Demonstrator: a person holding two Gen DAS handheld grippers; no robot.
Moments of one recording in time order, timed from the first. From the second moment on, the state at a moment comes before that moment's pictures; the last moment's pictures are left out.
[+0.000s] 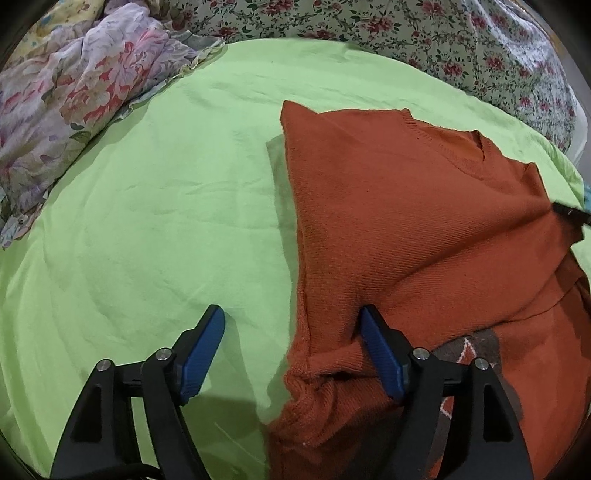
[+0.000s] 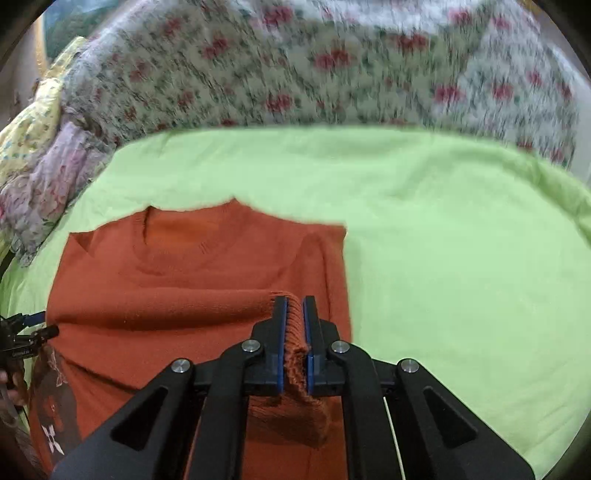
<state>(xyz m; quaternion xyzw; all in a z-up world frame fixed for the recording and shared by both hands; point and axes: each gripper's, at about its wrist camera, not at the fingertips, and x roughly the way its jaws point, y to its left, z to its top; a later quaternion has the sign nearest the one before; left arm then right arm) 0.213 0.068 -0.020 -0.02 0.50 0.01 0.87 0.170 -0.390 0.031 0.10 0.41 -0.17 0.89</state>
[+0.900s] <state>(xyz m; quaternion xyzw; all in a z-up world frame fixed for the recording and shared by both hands) 0.096 0.077 0.008 -0.09 0.50 -0.05 0.86 0.025 -0.321 0.019 0.22 0.37 -0.13 0.89</state>
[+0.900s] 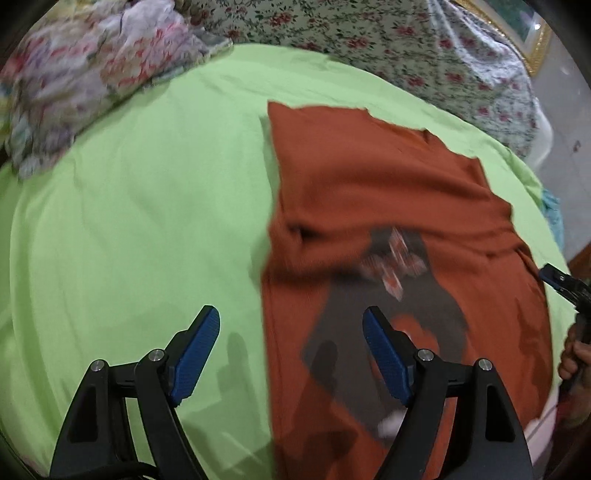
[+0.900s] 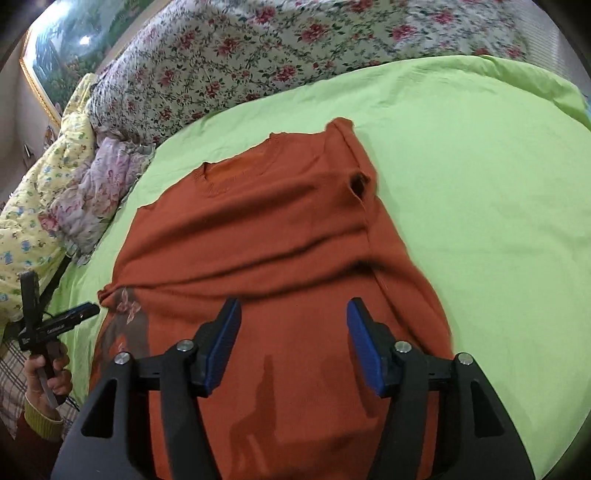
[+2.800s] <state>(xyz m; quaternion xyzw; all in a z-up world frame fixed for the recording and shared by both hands) -0.095 0.066 -0.037 -0.12 0.53 -0.13 0.83 -0.203 -0.275 -0.037 0.31 0.37 -0.12 0.87</state>
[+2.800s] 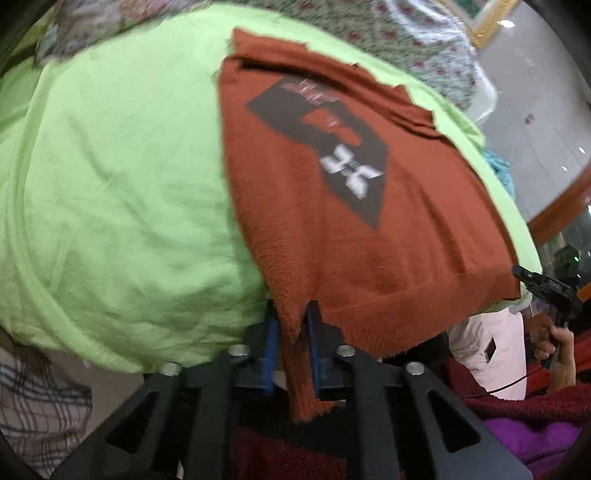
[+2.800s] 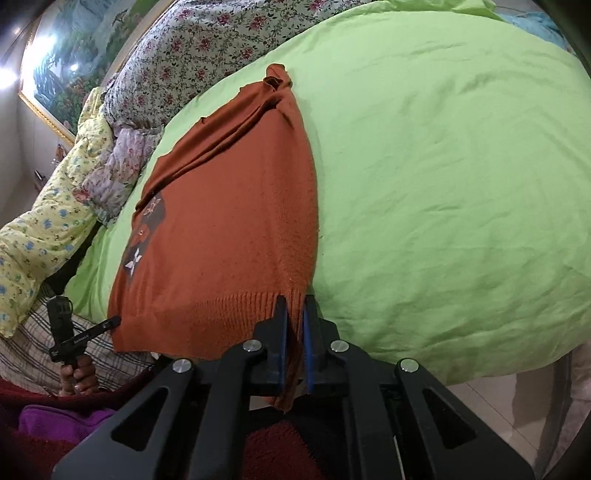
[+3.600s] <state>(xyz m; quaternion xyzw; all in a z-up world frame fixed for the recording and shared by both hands) -0.112 0.052 -0.022 -0.12 0.48 -0.19 0.85 -0.205 -0.274 -0.040 0.32 0.37 -0.06 0.87</state>
